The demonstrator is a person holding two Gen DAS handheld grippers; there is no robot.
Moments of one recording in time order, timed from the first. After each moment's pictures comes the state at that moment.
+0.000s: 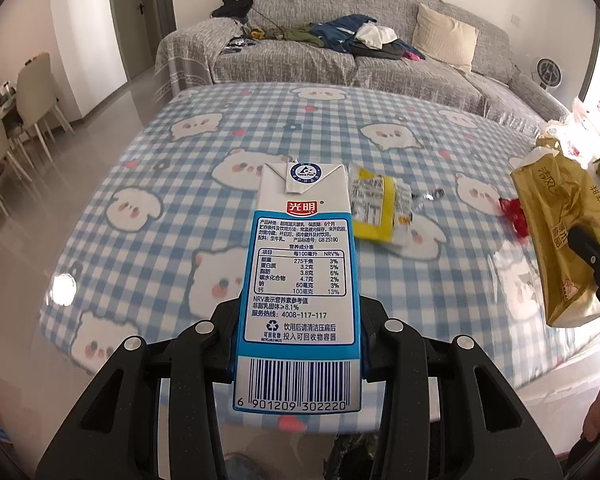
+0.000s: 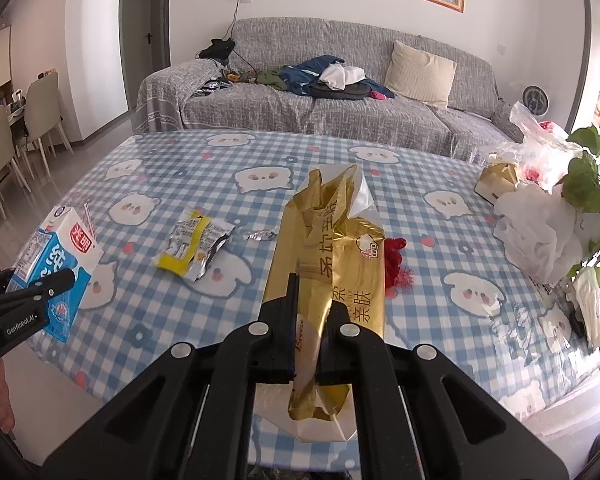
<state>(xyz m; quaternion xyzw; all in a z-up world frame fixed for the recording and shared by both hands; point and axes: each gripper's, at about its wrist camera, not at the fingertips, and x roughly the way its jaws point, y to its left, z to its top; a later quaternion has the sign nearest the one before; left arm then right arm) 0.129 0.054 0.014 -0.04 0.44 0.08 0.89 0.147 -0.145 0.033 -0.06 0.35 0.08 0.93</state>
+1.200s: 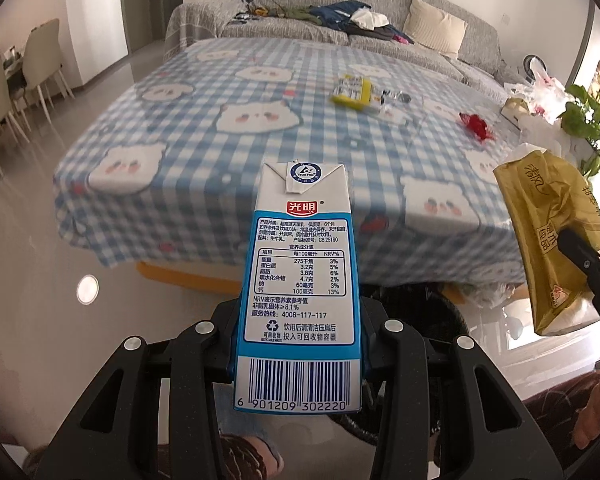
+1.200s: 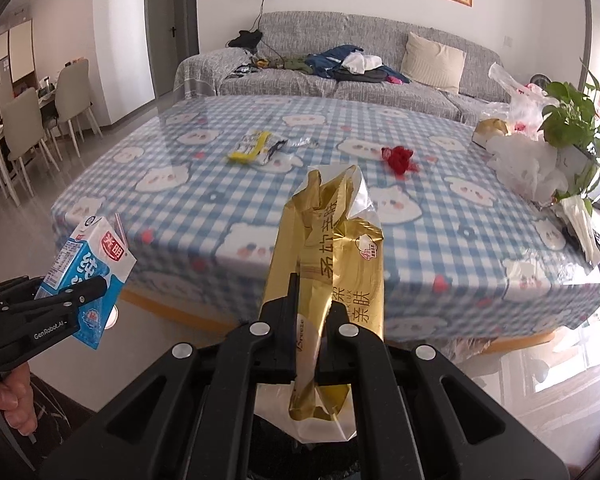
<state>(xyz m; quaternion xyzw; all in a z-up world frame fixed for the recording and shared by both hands) -0.051 0.035 -0.036 -0.08 0.46 0.06 0.88 -0.031 -0.151 -0.005 -0.06 0.36 0.11 0.92</state>
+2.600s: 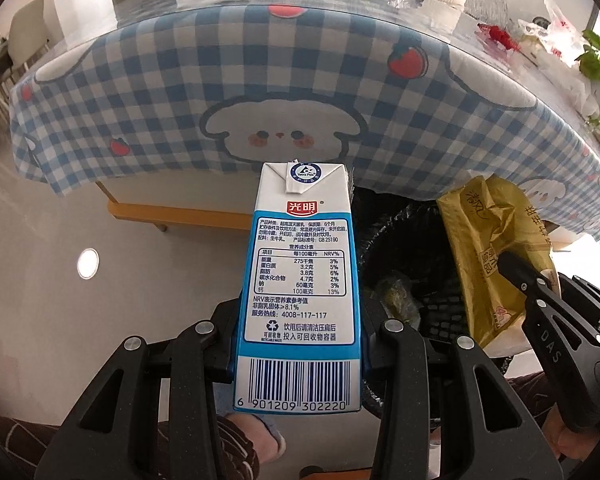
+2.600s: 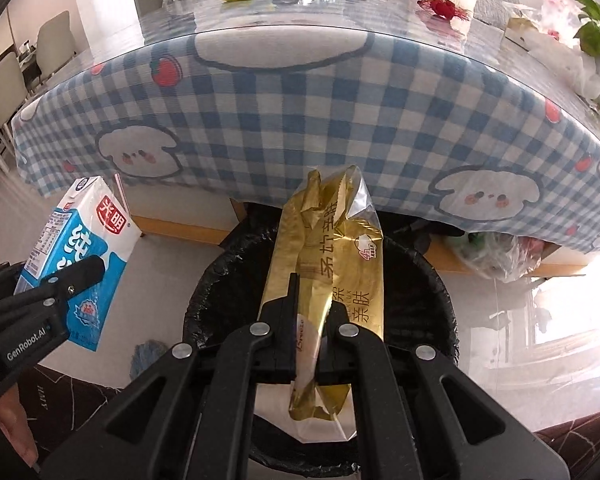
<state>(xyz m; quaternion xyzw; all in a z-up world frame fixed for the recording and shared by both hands) -0.056 0.021 -0.158 -0.07 0.52 0.06 0.85 -0.032 -0.123 -0.166 -0.06 0.48 0.10 0.87</state>
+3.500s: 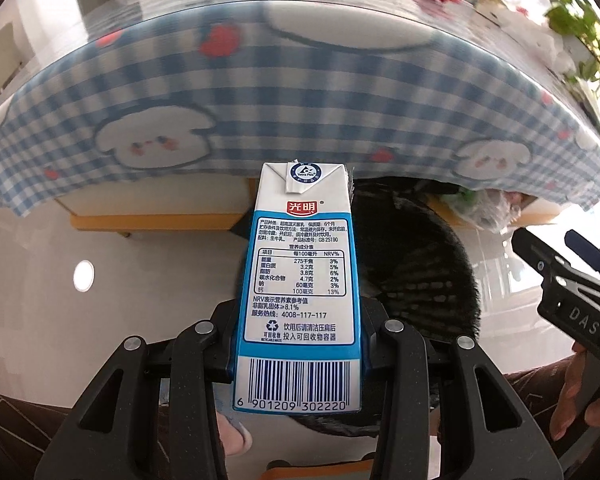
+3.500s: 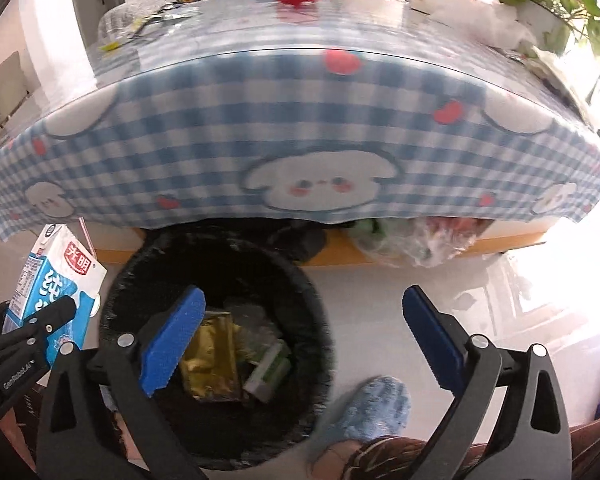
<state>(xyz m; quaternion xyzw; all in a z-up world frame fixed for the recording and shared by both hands) -0.038 -0.085 -0.159 -0.04 0.54 0.02 0.84 -0.016 -0.257 -0.154 -0.02 0.48 0.01 0.88</state>
